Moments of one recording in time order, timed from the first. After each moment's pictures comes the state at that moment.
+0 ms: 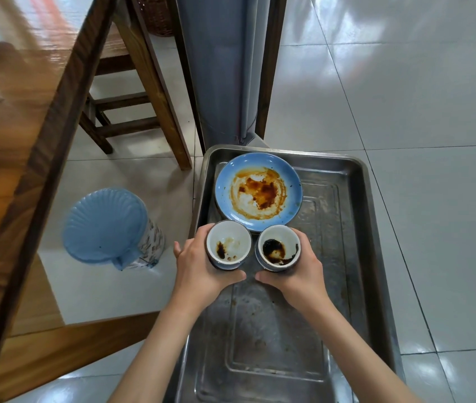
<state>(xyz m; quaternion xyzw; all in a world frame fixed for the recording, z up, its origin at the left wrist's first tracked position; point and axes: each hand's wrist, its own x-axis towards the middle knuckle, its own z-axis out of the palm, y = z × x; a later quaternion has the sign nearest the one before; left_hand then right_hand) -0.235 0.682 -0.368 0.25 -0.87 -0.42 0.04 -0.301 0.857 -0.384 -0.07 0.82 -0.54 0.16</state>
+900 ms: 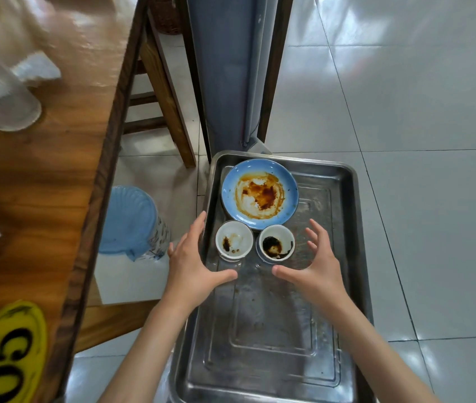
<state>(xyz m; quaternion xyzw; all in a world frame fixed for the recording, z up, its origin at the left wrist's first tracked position) -0.211 0.672 -0.314 0.28 -0.86 -0.43 -0.01 -0.295 0.875 -0.318 -0.02 0.85 -0.48 0.21</state>
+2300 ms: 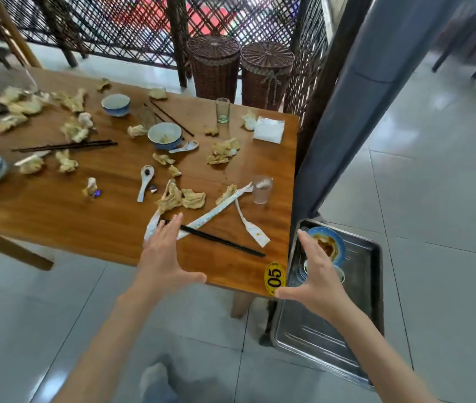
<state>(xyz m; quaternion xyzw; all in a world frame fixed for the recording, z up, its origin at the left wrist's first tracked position) 0.043 0.483 0.021 0.32 -0.90 -0.28 0.04 -0.112 0.721 0.018 -0.30 0.89 -0.29 0.20</state>
